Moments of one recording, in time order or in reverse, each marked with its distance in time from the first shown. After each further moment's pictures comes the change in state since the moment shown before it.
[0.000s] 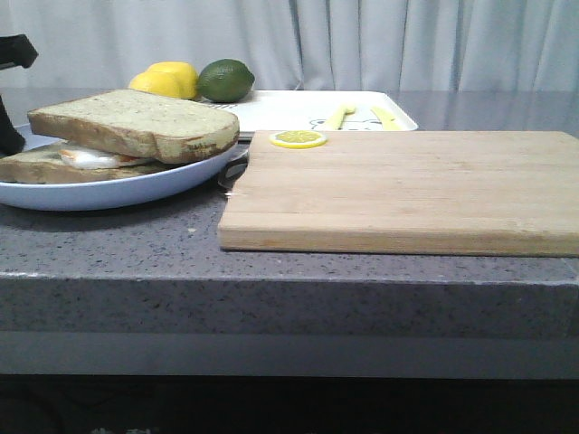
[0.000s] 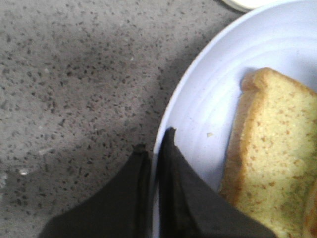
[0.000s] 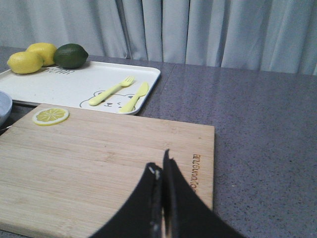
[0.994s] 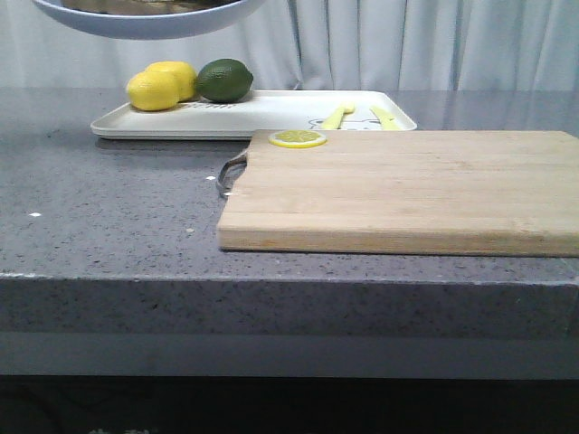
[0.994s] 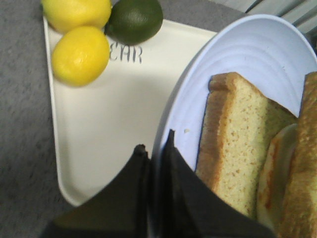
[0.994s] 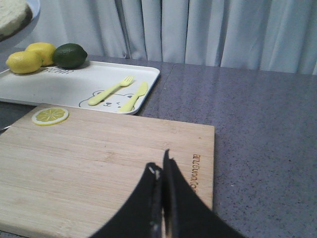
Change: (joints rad) left arm 0.096 0.223 -0.637 -0.470 0.258 0.194; right arm 0.000 0.000 0.000 0.000 0.000 0.000
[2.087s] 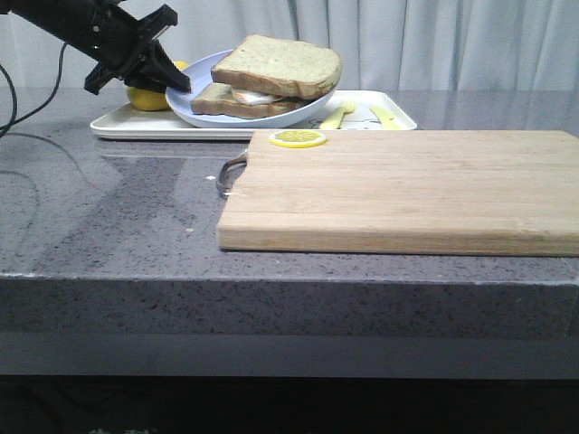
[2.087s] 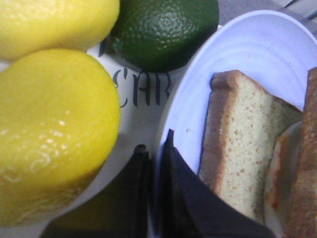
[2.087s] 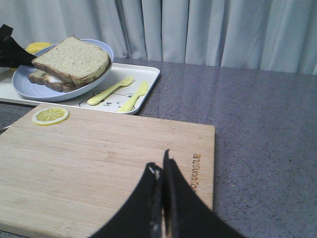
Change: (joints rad) left arm -0.152 0.665 -0.700 0.060 -0.024 -0.183; right arm 0.000 0.000 0.000 0.000 0.000 0.000
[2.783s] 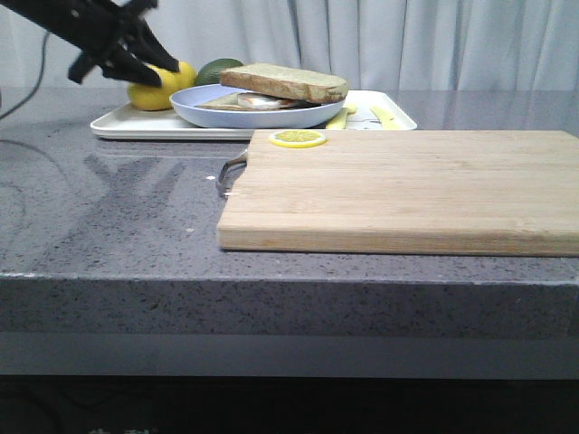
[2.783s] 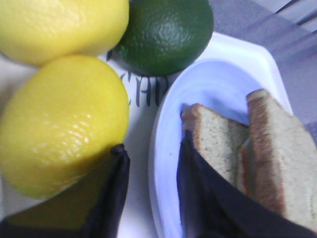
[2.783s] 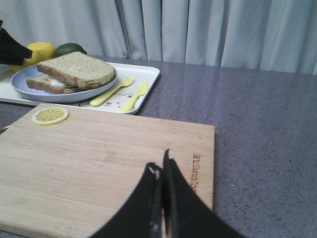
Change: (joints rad) left arm 0.061 0.000 -0.092 -0.044 0.094 -0.028; right arm 0.000 0.000 0.000 0.000 0.000 0.000
